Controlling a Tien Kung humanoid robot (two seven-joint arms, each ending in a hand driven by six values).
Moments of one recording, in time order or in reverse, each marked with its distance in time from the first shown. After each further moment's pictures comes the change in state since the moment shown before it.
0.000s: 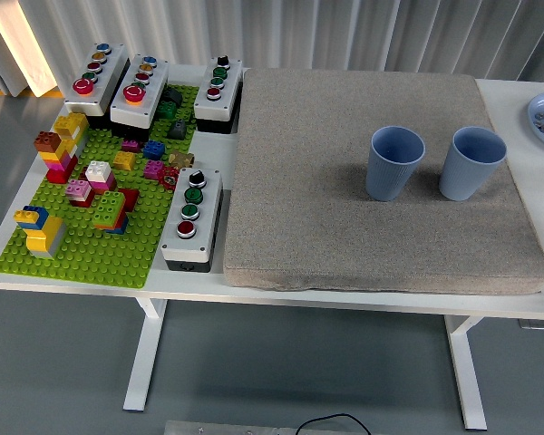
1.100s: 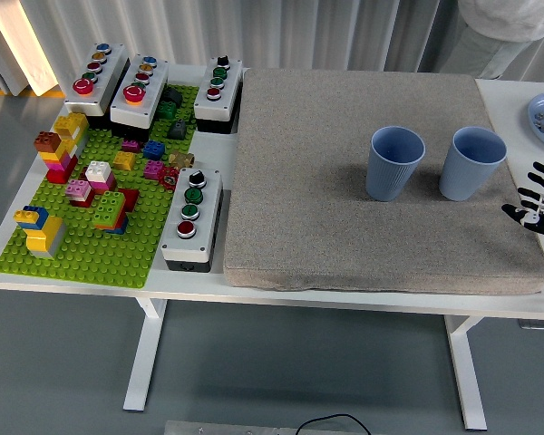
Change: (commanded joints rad) left arm -0.002 -0.002 0.017 0.000 -0.010 -0.005 0.000; right arm -0.018 0.030 0.015 -0.012 -0.297 0.197 -0.062
